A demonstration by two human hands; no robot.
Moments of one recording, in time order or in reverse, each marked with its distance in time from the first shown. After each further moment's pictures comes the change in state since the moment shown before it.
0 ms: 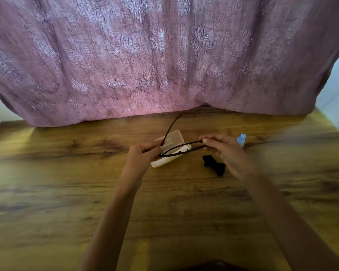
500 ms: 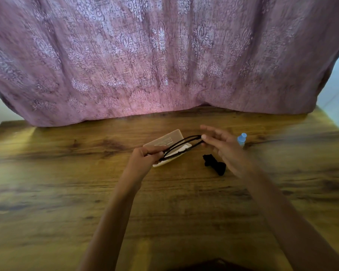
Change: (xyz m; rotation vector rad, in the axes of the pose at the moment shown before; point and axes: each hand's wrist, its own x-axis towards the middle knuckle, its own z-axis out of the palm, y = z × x) left_hand 0.001 -0.006 -0.002 0.074 -0.087 -0.040; right_hand 0.001 -0.003 0.003 0.010 -0.063 -0.073
